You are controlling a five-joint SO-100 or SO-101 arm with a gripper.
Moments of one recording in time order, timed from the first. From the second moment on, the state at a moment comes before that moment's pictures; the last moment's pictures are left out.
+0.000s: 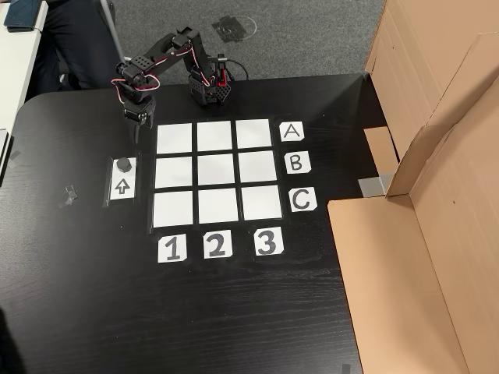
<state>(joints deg) 40.5 81.9 79.6 89.3 -17.6</state>
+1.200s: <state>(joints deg) 49.6 45.9 36.1 96.9 -21.7</state>
